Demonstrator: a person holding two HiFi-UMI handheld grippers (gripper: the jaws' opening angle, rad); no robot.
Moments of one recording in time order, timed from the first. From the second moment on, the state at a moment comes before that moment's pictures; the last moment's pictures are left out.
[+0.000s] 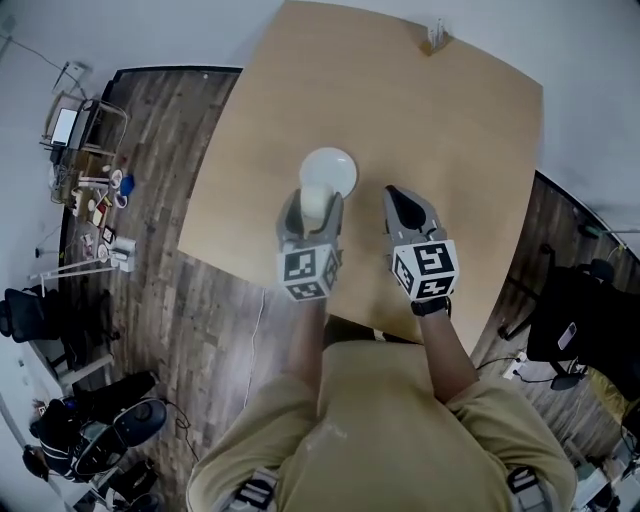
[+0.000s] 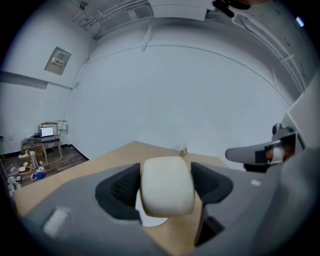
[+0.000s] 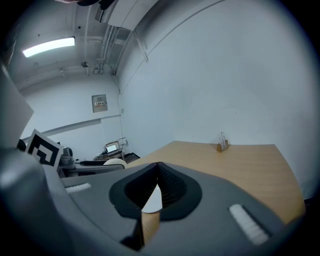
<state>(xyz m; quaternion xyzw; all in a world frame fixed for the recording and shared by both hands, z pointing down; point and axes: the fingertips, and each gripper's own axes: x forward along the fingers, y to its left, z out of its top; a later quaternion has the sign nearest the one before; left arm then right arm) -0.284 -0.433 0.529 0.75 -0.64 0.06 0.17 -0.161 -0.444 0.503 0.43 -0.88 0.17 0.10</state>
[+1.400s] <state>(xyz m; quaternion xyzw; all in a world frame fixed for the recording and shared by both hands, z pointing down) -0.291 -0.533 0.741 0.78 -0.52 0.29 0.21 -0.181 -0.497 0.613 0.46 -0.84 0.24 0.16</state>
